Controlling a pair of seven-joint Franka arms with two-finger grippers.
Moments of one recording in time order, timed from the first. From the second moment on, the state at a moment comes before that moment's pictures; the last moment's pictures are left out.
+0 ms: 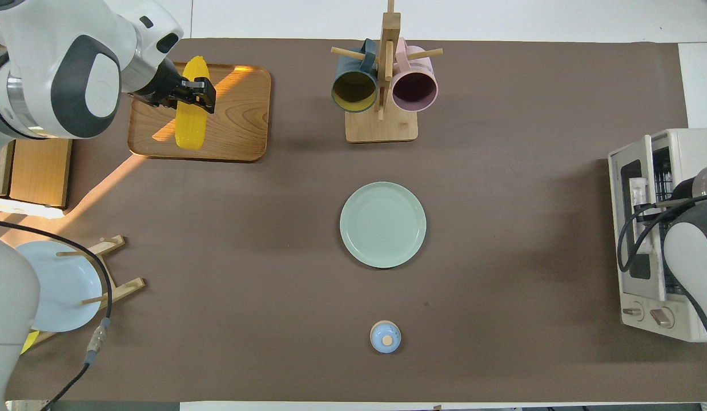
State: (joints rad) left arm -0.23 0.49 -0.02 -1.28 -0.15 1.79 -0.08; right arm -0.15 -0.09 0.01 -2.08 -0.11 1.92 -0.16
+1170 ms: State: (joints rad) left arm -0.79 0.41 -0.02 -1.83 -0.15 2.44 -0.63; right arm -0.05 0.08 0.05 -2.31 0.02 2.36 -0.07
